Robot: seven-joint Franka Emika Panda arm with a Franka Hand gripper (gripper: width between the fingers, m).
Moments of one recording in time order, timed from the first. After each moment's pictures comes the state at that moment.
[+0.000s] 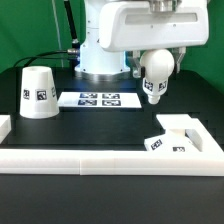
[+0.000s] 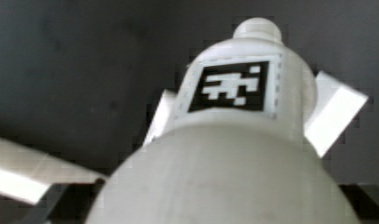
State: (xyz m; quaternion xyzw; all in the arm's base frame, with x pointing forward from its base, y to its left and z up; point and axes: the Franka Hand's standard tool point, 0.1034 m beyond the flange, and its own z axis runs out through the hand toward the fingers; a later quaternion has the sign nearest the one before) arm 0.540 0.070 0.118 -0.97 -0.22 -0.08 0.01
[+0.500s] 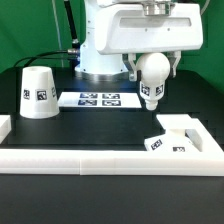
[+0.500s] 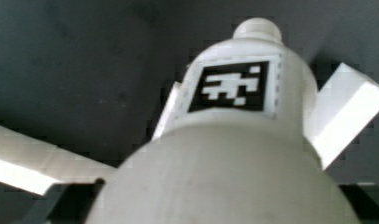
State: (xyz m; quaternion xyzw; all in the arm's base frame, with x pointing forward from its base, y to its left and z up) arm 0.539 0.066 0.115 -0.97 -0.22 -0.10 0.01
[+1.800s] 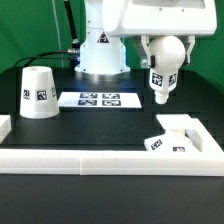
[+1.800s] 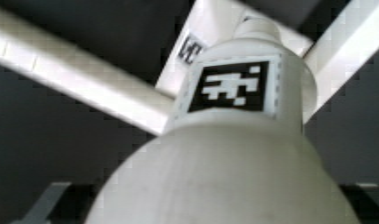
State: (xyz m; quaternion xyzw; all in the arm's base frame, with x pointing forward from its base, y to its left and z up) arm 0.593 0.075 0.148 -0.95 -0.28 -0.15 -0.01
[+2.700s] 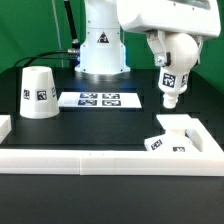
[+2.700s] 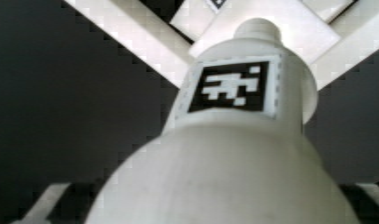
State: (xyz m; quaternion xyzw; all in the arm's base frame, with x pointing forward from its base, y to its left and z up) arm 0.614 0.091 0.153 -0.92 -0.34 -0.18 -0.02
